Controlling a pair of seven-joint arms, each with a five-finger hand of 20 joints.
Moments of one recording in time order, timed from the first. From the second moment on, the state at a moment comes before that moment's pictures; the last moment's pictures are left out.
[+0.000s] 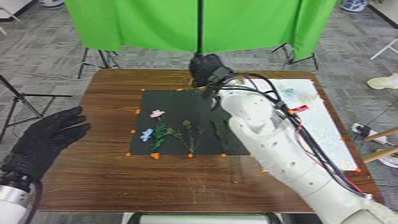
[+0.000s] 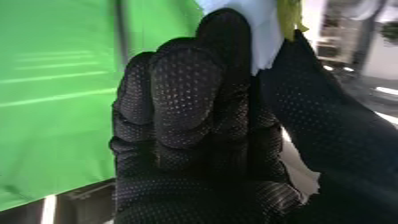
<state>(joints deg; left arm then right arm) 136.8 -60.7 -118.2 -129.5 41.9 -1.8 -3.2 -58.6 -73.3 49.0 -85.8 -149.7 -4.3 5.4</state>
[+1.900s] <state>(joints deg) 134.8 -60.3 -116.8 -128.3 41.9 -2.7 -4.5 -67.6 -79.0 46.3 -82.8 -164.2 0.0 -1.9</state>
